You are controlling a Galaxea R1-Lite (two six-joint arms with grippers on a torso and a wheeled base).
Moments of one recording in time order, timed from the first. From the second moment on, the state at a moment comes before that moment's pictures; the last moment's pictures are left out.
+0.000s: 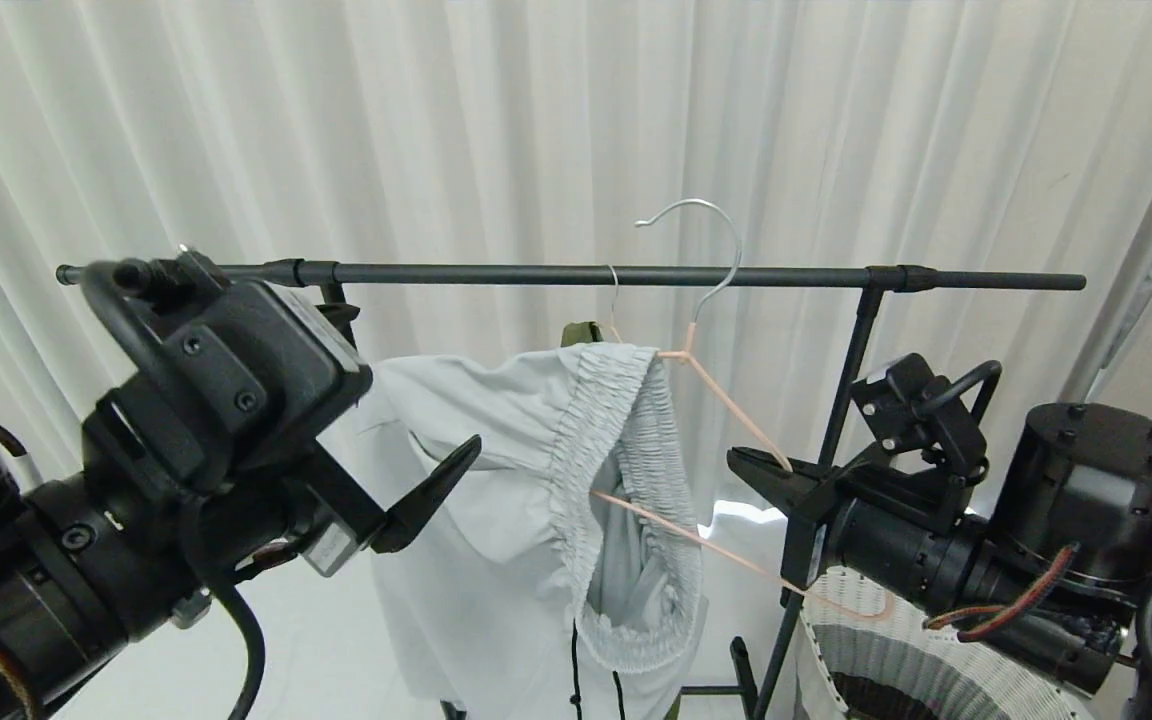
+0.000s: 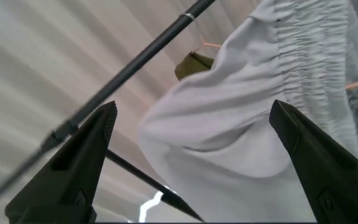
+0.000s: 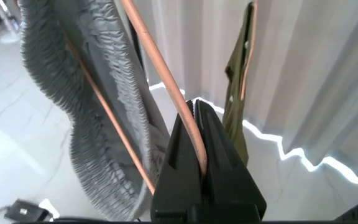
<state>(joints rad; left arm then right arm) -0.73 1.24 -0.63 -0.52 0.26 0.75 0.82 1.65 -0.52 -1.07 -0.01 0.10</state>
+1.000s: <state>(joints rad) -0.71 1.38 -0.70 -0.52 0.23 0.83 0.91 1.61 -0.40 -1.22 0.10 -0.04</state>
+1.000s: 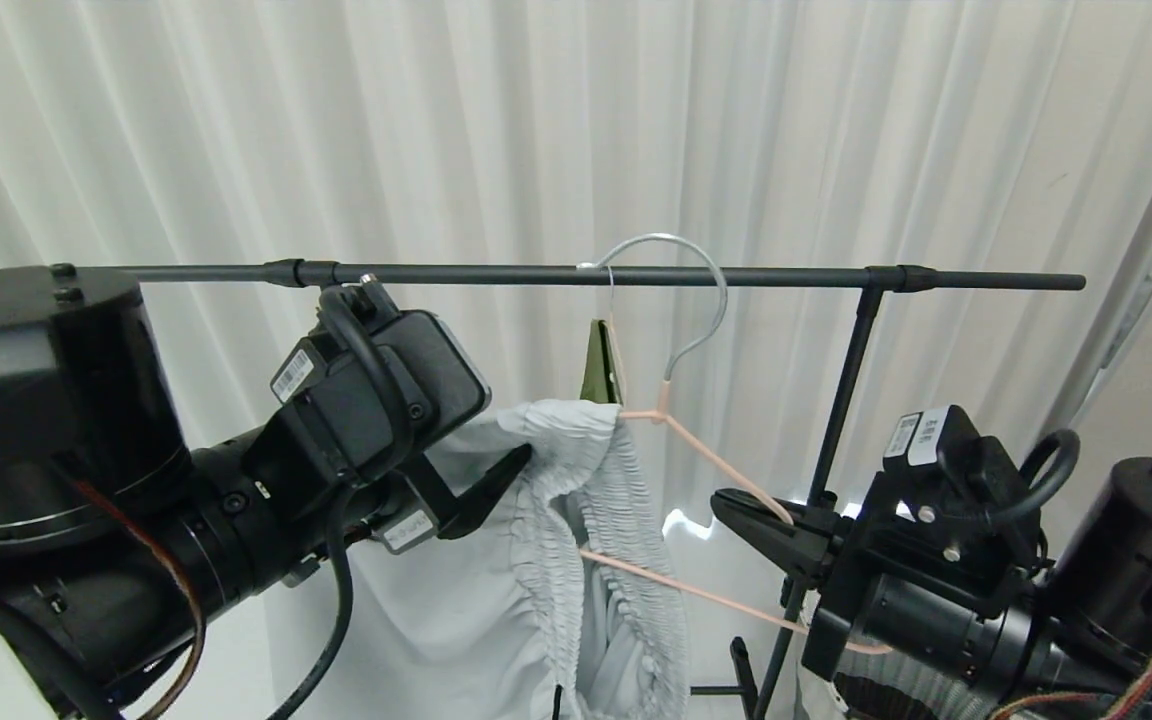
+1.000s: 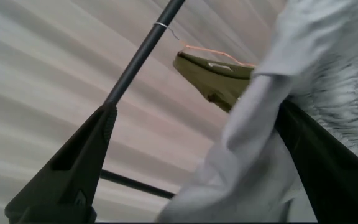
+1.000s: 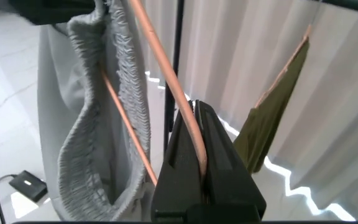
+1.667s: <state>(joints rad) -0.71 1.38 -0.69 -0.52 0.23 0.83 0.94 1.62 -0.38 -1.23 0.15 -0.05</state>
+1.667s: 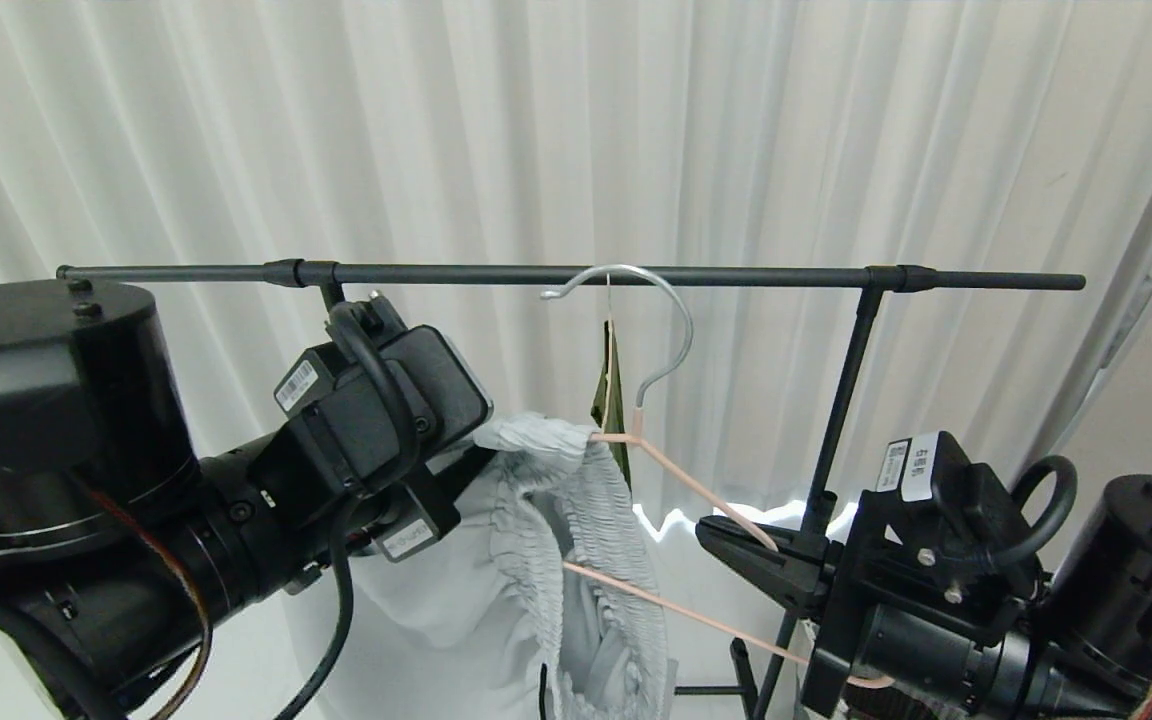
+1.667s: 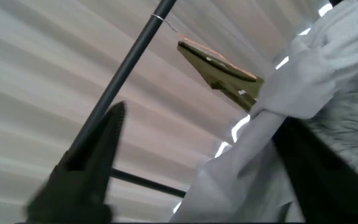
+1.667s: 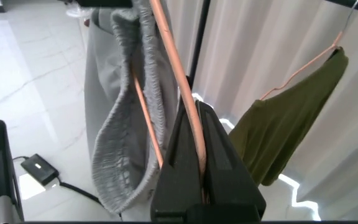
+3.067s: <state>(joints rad) -0.60 1.37 -0.71 -0.53 0.57 0.55 0.74 1.64 -0.47 -1.15 0.15 -0.07</state>
